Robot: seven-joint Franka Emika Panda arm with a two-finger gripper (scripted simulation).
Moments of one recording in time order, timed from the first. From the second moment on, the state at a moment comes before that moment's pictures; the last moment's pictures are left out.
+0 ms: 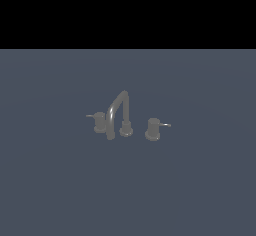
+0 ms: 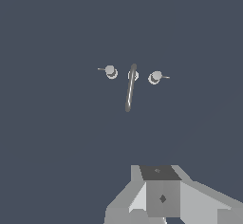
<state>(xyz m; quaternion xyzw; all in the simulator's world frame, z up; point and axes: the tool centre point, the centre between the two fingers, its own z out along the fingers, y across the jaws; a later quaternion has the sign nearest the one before) -0.207 0.018 0.493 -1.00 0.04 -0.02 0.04</state>
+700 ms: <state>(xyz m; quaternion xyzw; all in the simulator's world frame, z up) -0.118 0.063 0.420 -0.97 0.20 0.05 0.12</state>
